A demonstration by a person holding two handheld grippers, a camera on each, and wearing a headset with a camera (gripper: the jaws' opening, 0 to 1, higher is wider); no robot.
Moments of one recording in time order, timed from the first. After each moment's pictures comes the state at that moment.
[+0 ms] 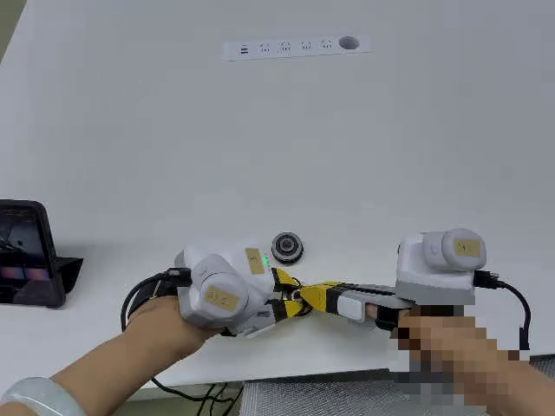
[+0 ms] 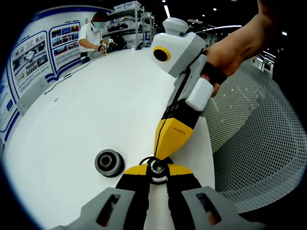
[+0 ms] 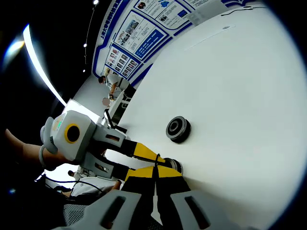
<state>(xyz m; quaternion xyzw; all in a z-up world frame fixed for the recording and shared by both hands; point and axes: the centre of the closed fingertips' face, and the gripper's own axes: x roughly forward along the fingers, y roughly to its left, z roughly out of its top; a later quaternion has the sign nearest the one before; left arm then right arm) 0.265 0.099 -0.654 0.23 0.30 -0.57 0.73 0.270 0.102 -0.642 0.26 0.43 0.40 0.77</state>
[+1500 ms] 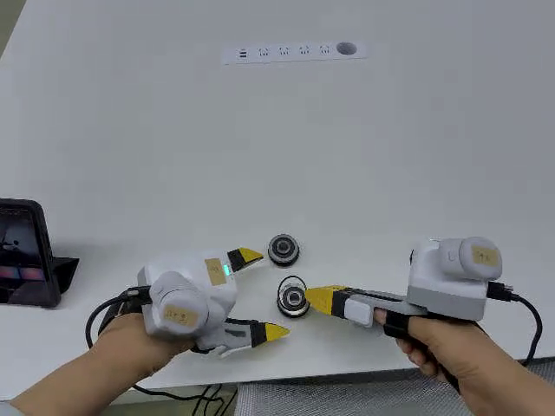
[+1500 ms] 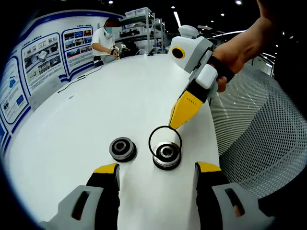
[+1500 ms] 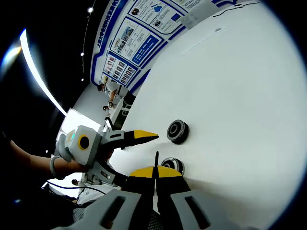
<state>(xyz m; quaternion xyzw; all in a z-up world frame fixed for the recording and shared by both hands) 0.271 0.128 -0.651 0.21 0.27 -0.53 0.78 0.268 0.086 -0.625 0.30 0.42 0.38 0.77</state>
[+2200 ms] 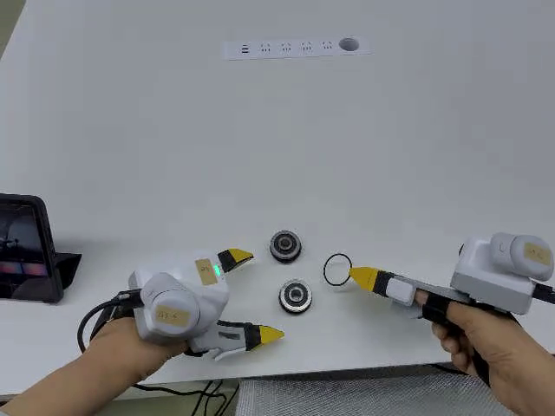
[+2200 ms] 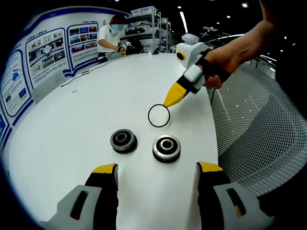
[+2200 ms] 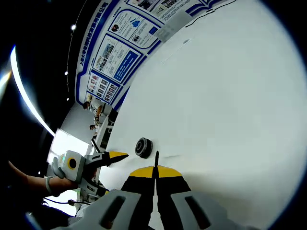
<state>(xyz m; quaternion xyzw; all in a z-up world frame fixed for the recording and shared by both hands) 0.267 0.137 -0.655 0.19 0.29 -0.52 0.78 0.297 0.031 -0.648 0.33 0.41 0.28 0.80</state>
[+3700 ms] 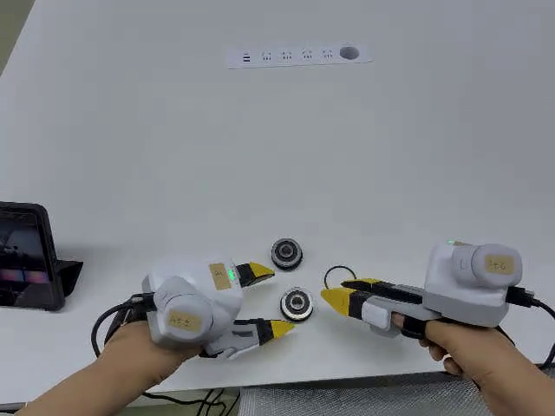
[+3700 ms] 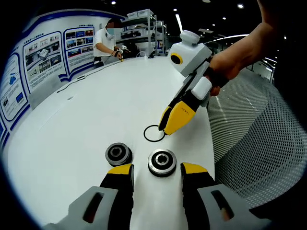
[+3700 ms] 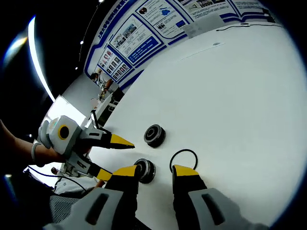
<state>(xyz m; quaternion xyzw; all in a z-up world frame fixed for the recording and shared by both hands) 0.268 0.115 -0.644 0.19 0.27 -0.54 0.78 0.282 0.064 -0.648 0.20 0.41 0.36 0.82</state>
